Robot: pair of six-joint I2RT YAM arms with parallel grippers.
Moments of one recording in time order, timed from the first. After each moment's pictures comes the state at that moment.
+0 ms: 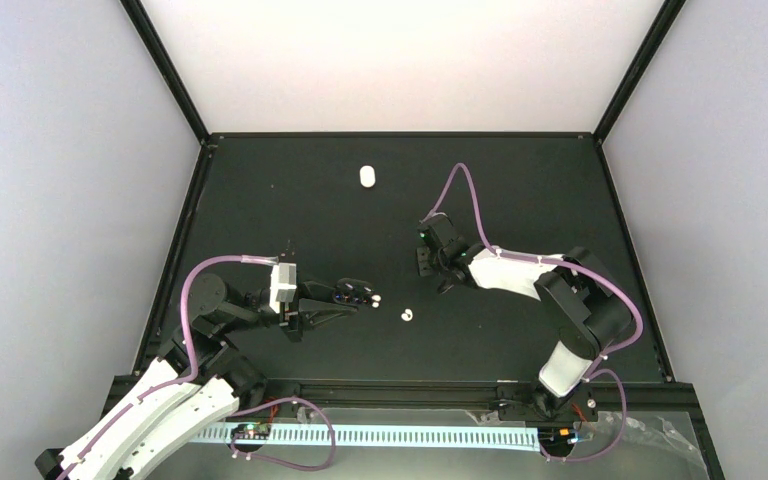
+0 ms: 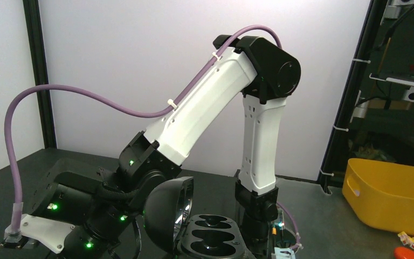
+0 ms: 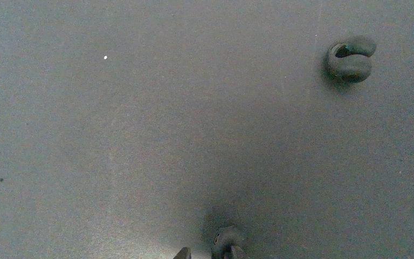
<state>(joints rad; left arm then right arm) -0.70 0.44 0.58 0.02 0.72 -0.22 0.69 1.69 0.87 -0.12 0.18 0.45</state>
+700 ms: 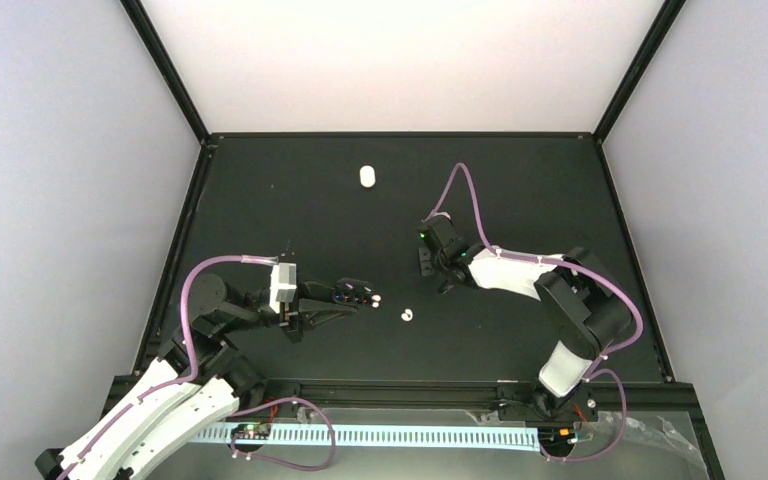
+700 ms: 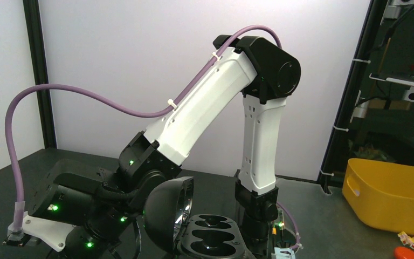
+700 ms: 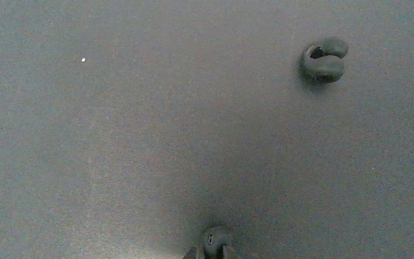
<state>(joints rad) -0.70 0.44 0.58 0.02 0.72 -0.22 0.69 1.69 0.87 -0.13 0.23 0.45</state>
